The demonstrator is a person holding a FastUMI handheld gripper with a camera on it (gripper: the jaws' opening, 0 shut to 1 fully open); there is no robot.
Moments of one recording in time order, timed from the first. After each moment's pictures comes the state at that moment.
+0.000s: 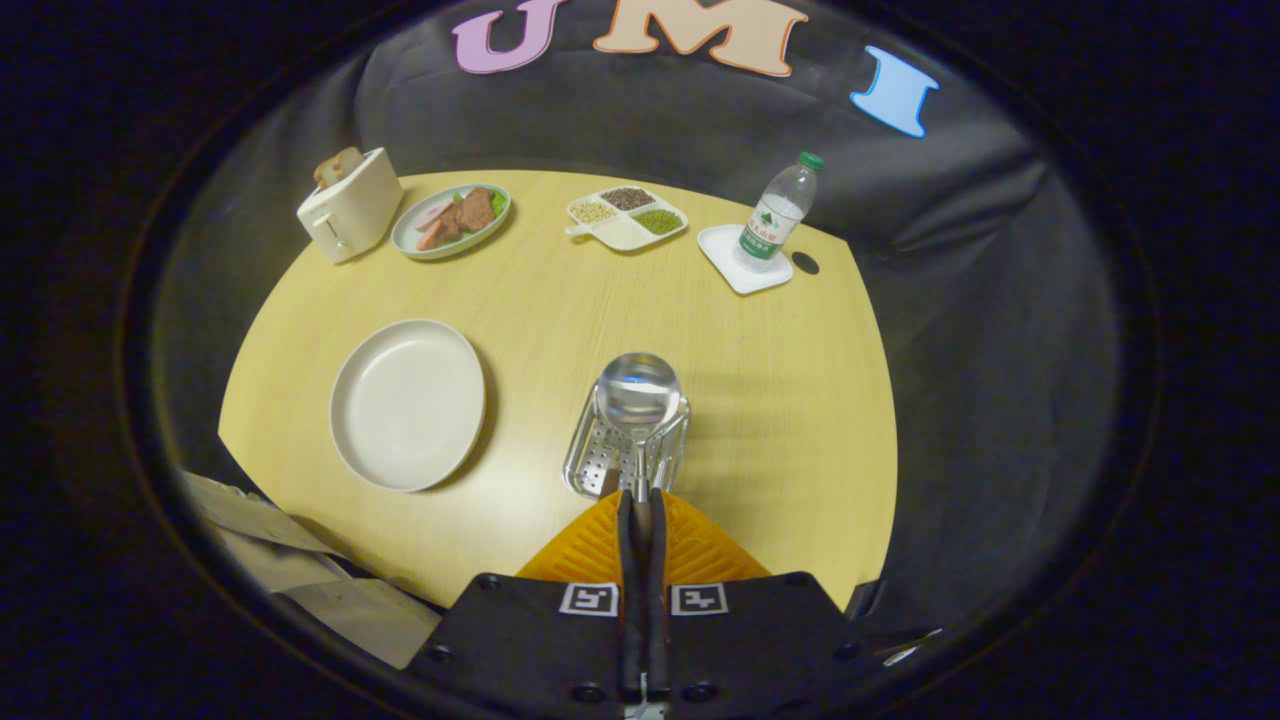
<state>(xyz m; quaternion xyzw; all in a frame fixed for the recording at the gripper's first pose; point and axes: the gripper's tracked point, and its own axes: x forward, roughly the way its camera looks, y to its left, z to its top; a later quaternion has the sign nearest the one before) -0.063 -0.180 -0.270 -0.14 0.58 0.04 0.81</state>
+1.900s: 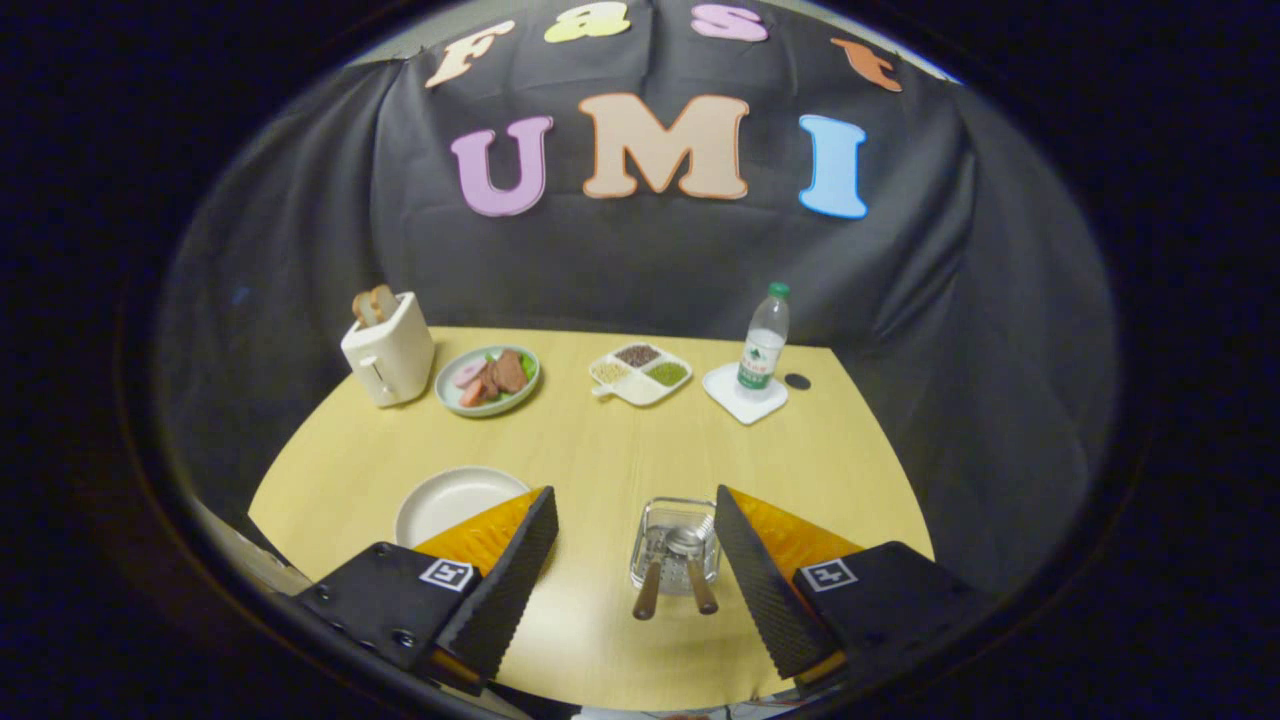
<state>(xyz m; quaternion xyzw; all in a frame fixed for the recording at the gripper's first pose) -0.026 -0.128 -0.186 -0.03 0.33 0.04 0.94</state>
